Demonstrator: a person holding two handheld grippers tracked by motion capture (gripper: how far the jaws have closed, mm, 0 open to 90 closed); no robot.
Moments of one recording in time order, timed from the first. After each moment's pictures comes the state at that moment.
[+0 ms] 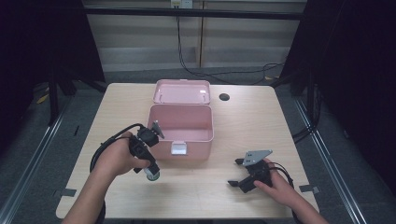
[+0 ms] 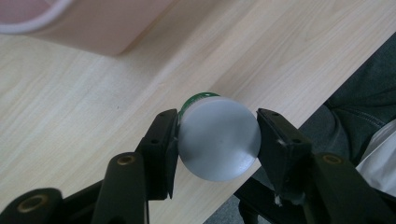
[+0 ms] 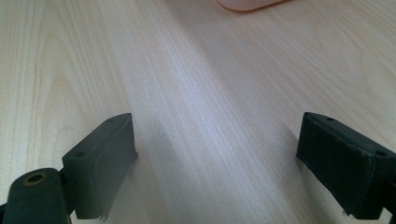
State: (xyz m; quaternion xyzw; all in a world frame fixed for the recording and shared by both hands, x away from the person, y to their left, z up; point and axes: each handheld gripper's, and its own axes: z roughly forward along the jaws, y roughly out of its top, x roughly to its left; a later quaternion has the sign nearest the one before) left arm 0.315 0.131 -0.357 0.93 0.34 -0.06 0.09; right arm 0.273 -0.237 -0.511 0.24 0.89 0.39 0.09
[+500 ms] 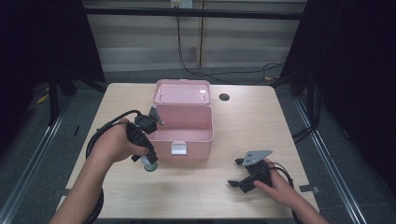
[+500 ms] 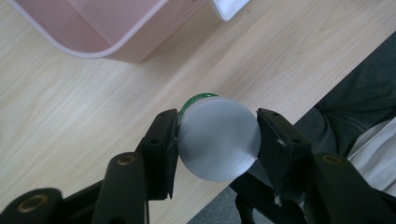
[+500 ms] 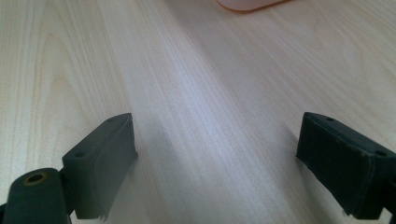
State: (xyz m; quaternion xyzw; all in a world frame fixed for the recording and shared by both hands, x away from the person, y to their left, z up) left arm 0.328 0.130 -0.321 0.93 0.36 -0.05 0.09; right arm 0.273 -0.237 -0.511 0.24 0.89 0.38 0.09
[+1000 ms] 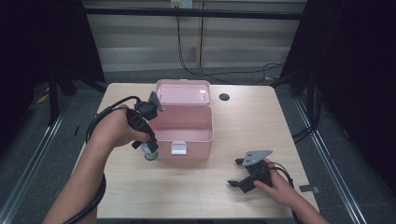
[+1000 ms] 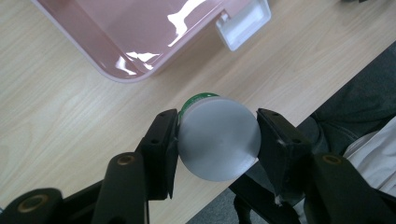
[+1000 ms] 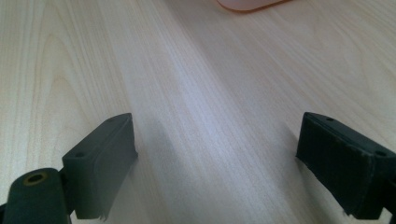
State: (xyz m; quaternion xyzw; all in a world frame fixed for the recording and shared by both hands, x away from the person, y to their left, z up) left arm 0.346 0.125 -0.295 0.92 0.37 -0.05 0.09; right arm 0.273 -0.237 -0.511 0.24 0.89 0.38 0.09
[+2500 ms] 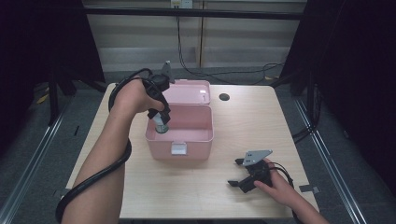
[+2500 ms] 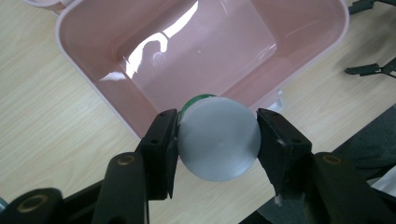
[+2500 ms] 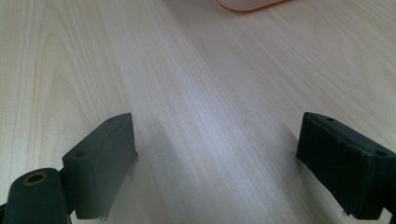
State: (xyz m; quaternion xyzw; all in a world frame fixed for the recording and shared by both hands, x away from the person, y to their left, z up) left arm 0.410 0.091 -0.272 0.91 0.40 -0.02 0.09; right arm 0.273 -0.237 -0.511 0.24 0.89 0.38 0.09
